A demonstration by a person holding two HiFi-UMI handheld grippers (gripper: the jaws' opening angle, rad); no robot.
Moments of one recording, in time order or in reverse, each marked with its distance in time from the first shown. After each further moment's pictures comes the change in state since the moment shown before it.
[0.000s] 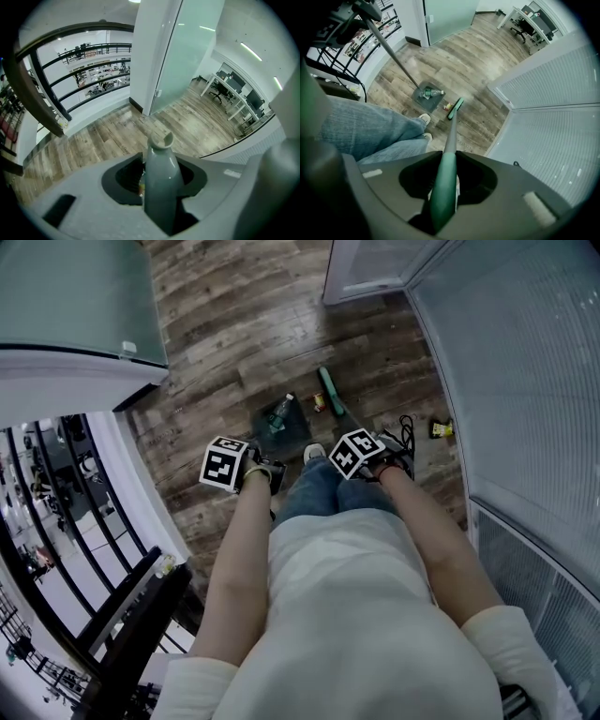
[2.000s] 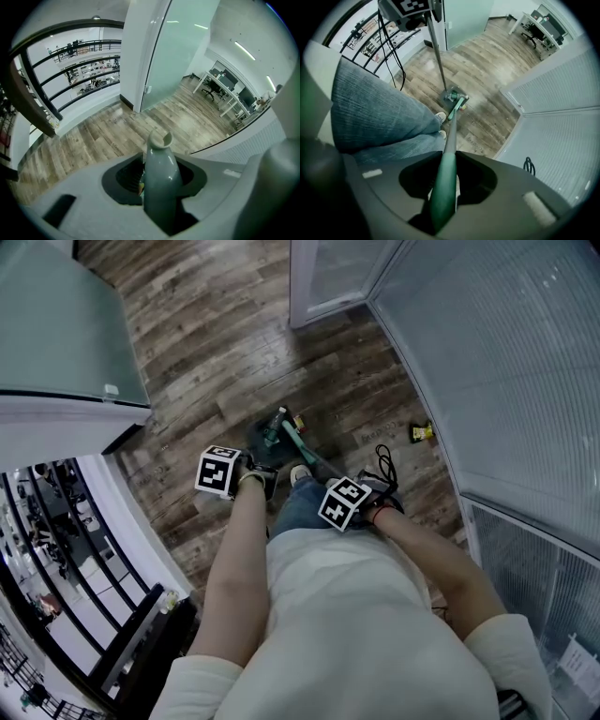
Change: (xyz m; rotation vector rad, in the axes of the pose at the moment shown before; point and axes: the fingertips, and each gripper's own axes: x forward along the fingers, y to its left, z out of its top) left arm 0.004 -0.053 -0.017 0.043 0.031 -0.074; right arm -0.038 0.067 -0.052 -0.103 -0.052 0.107
